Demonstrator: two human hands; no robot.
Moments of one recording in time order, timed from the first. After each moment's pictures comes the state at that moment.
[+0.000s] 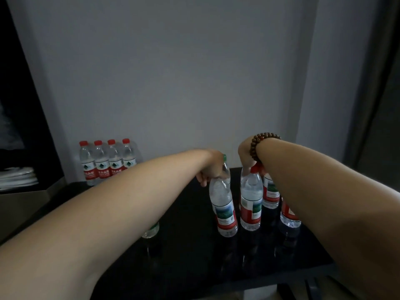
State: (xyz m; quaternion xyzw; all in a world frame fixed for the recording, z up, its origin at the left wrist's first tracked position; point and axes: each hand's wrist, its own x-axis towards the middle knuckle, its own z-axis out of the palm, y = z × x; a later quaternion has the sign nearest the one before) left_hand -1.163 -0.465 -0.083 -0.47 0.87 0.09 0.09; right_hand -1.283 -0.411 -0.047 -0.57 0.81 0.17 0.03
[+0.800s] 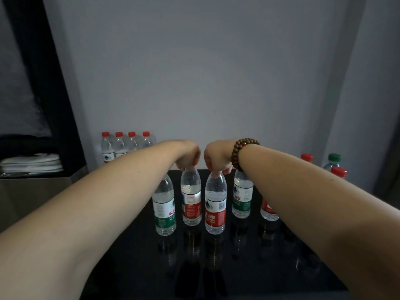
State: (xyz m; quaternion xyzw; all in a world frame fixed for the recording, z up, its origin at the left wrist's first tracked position) left_hand -1.057 -0.532 -0.073 -0.51 0.85 -0.01 0.10; right_hand -1.183 -0.491 -0.071 -0.75 0.65 0.12 0.00
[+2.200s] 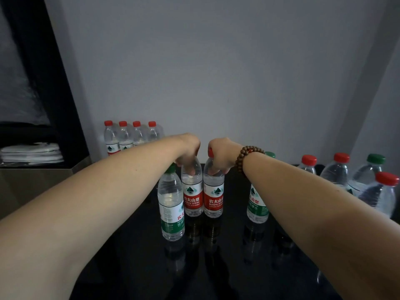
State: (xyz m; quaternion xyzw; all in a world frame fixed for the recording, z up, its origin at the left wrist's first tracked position) left_hand -1.038 -0.604 -0.101 -0.55 0.83 -0.04 0.10; right_hand -1.170 -0.552 -0.109 -0.73 0.68 -0.05 0.08
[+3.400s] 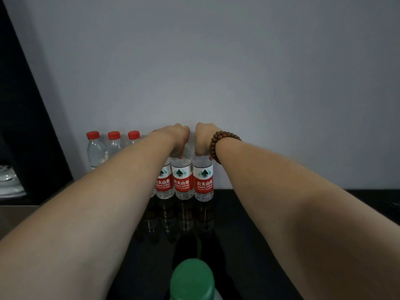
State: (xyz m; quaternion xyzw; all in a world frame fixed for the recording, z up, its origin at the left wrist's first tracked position) left_hand -0.973 -0.866 -0.131 -0.61 0.79 -0.11 0.02; right_hand -1.093 -0.841 -0.134 -0.73 0.66 -0.18 0.04
